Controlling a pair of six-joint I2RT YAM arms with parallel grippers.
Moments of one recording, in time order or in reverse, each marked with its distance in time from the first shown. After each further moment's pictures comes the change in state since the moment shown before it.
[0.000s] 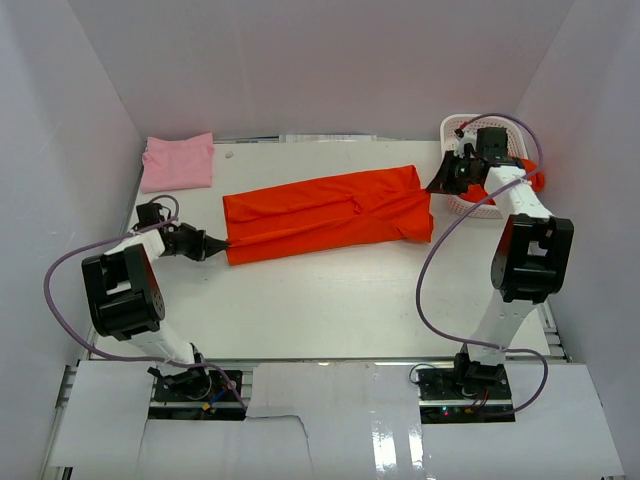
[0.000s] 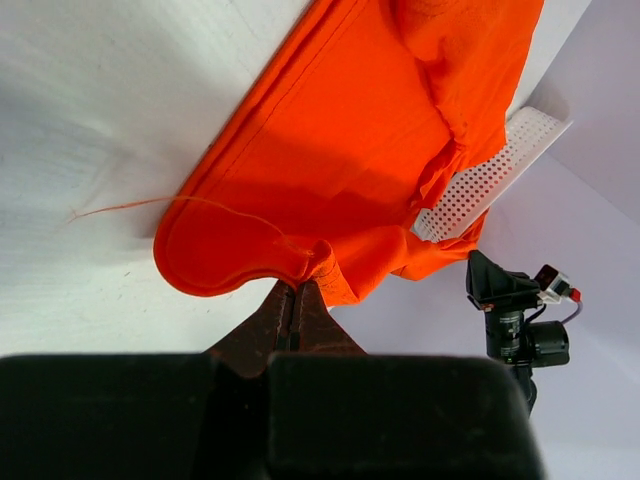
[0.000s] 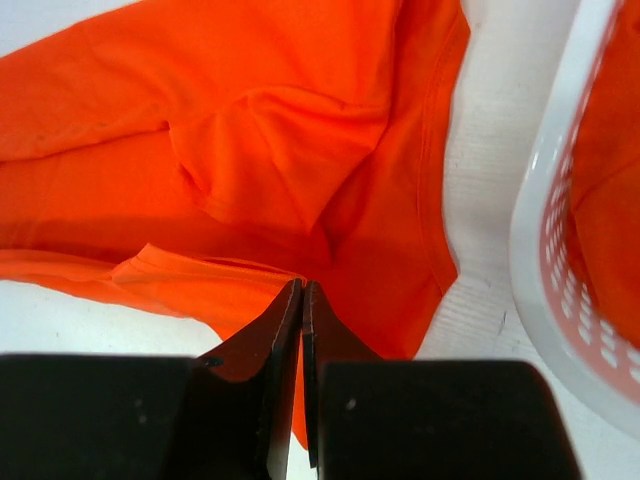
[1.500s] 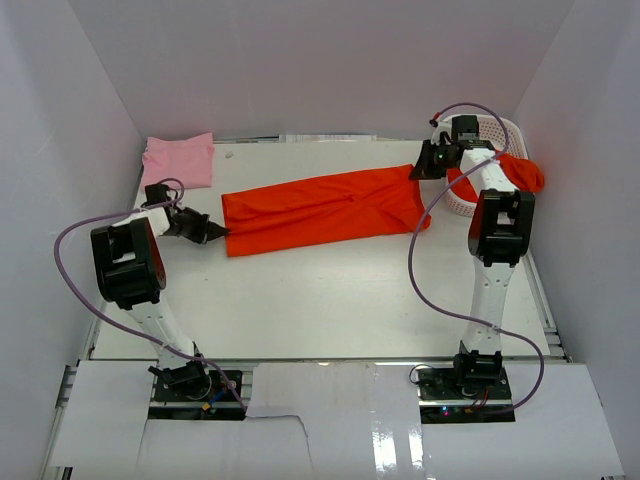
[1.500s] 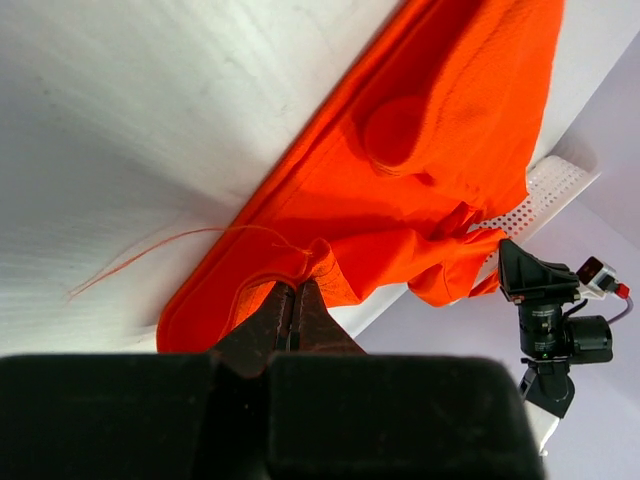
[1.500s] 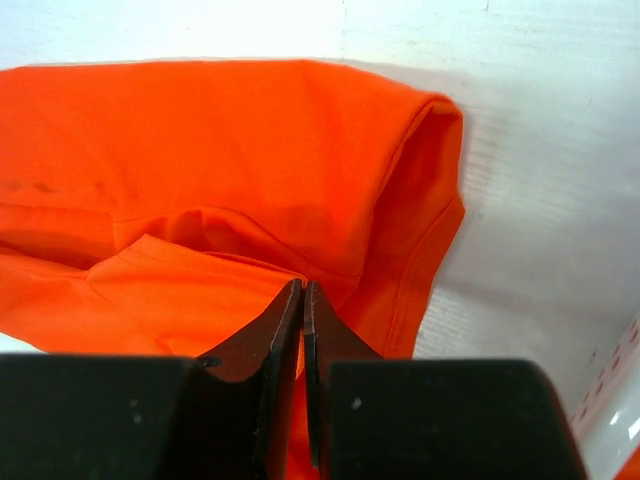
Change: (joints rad) left arm -0.049 0.248 0.254 -0.037 -0.098 0.016; right arm 0.061 0.426 0.450 -0.042 -0.024 -0.077
